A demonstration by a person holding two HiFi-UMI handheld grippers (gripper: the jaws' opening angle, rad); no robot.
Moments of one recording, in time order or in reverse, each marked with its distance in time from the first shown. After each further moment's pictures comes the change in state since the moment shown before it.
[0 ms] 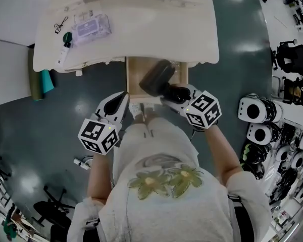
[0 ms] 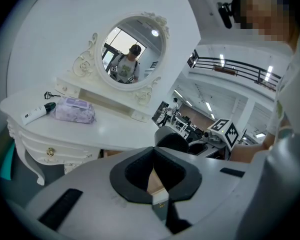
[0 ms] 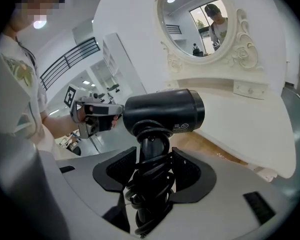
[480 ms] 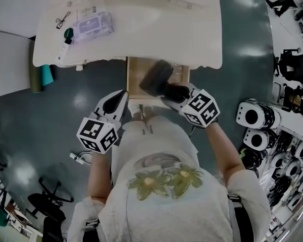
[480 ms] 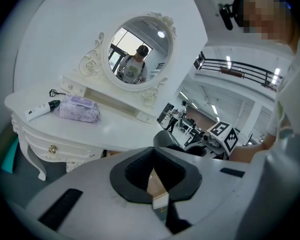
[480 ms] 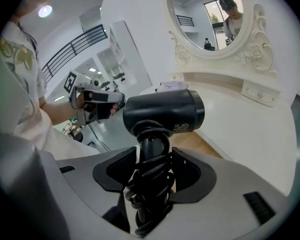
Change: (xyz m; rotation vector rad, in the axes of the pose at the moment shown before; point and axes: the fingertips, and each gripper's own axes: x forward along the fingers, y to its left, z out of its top) left arm 0.011 0.009 0.005 -0.048 -0.012 0.053; right arm 0.012 -0.022 -0.006 -0.112 0.106 0.033
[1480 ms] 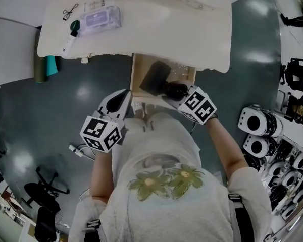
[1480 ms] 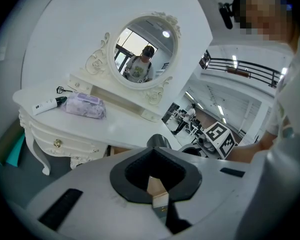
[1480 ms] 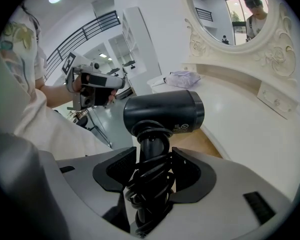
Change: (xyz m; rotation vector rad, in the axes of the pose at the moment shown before) left arm 0.003 0.007 -0.013 -0.032 0.000 0.064; right arm 0.034 -0.009 -0.017 -0.150 0.106 0.052
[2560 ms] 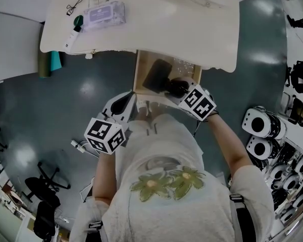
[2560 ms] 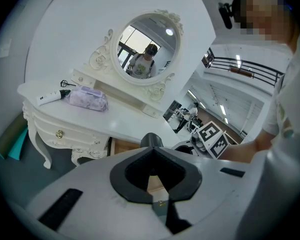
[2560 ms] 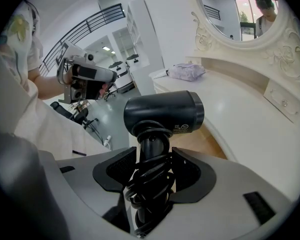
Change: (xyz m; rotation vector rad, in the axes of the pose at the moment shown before) left arm -0.002 -0.001 -0.023 -0.029 0.025 0.019; right arm 0.027 -0.008 -0.016 -0.062 0.047 0.005
